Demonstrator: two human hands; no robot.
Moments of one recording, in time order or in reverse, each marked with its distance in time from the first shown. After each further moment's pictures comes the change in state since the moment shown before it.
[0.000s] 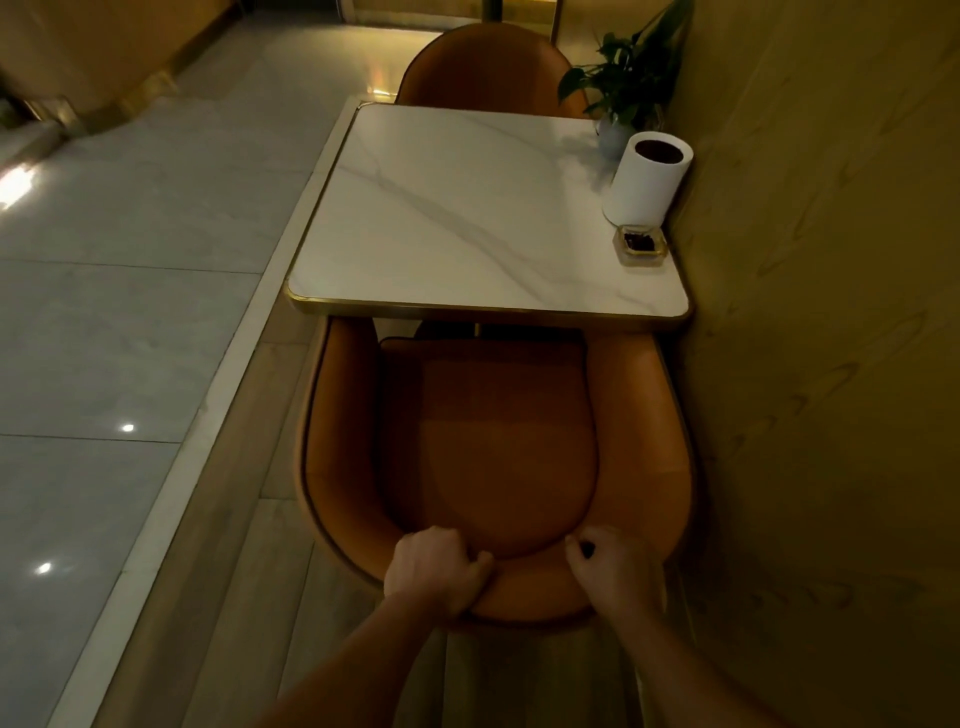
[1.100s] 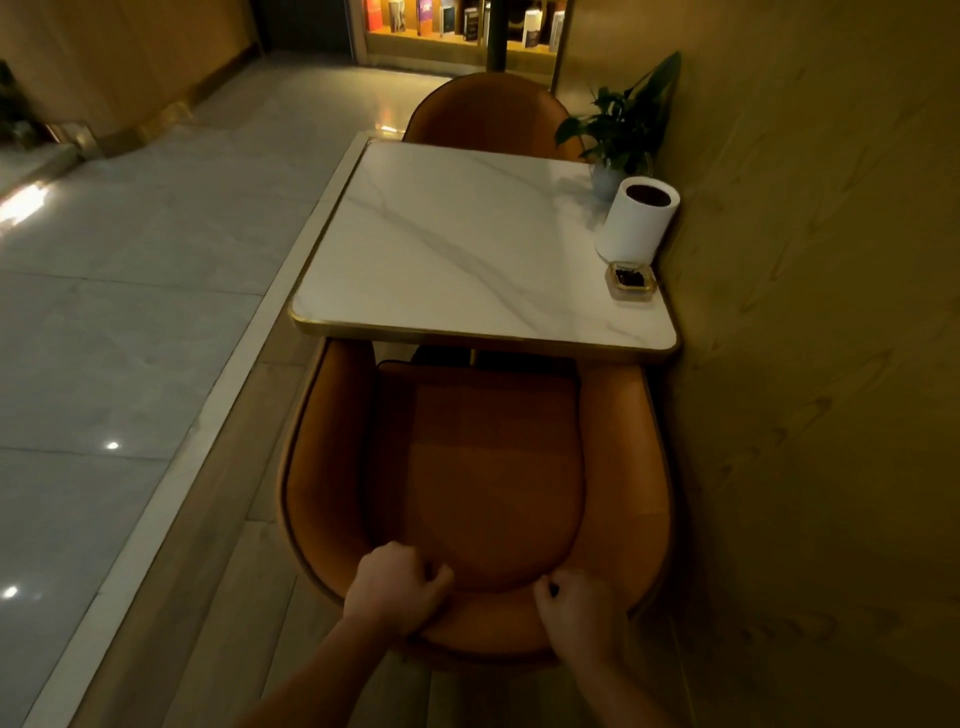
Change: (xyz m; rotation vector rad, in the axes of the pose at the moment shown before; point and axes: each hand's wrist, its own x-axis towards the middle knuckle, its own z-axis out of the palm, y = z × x) left_hand 0.004 -0.041 0.004 -0.123 0.122 0.054; right_hand -0.022 -0.023 0.023 -0.027 0.025 0.057
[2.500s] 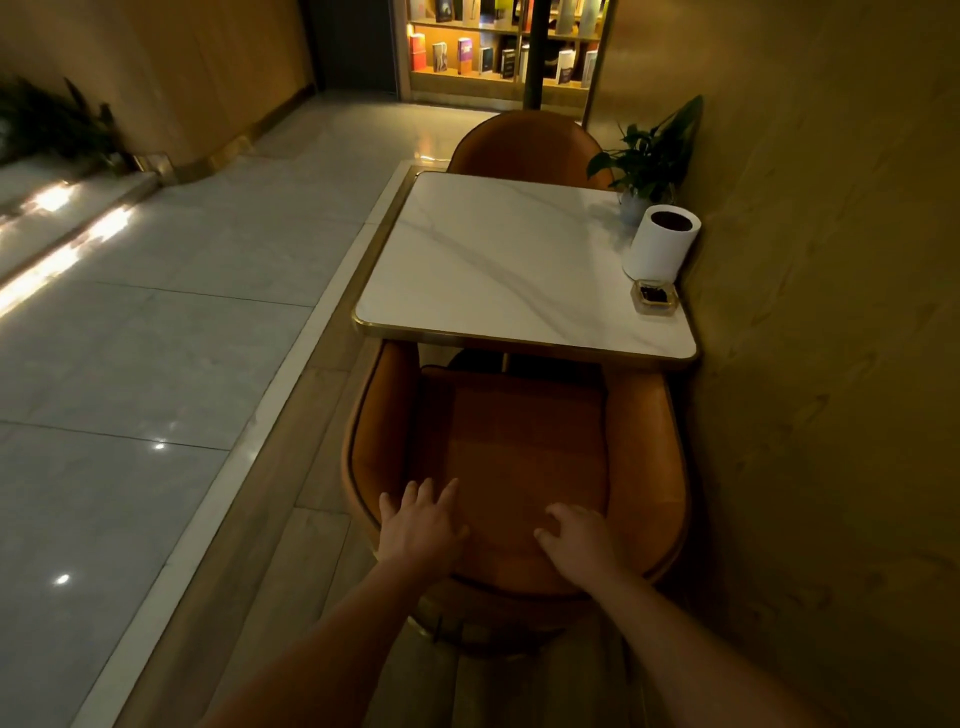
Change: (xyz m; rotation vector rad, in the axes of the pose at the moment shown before) left_hand -0.051 0.015 -0.053 0.279 0.014 -0.099; right_hand -0.003 -0.045 -0.056 0.050 -0.299 -0.216
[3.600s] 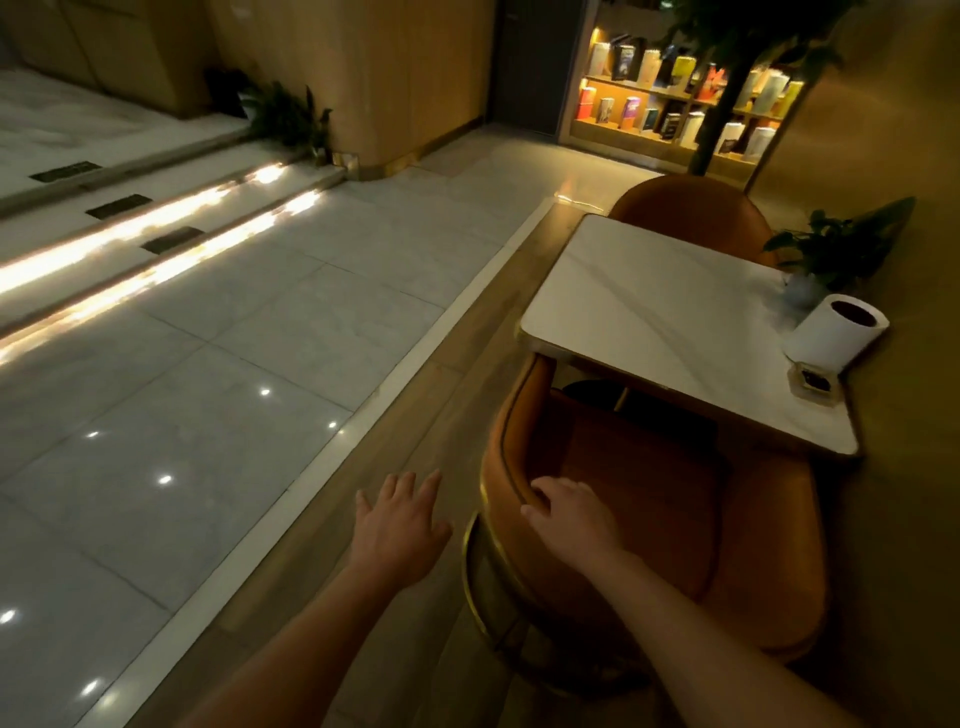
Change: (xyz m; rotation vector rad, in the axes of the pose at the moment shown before) left_hand -0.141 -0.190 -0.038 -0.170 0.227 -0.239; right_hand -0.053 -0.227 0.028 -0.252 -0.016 -0.366
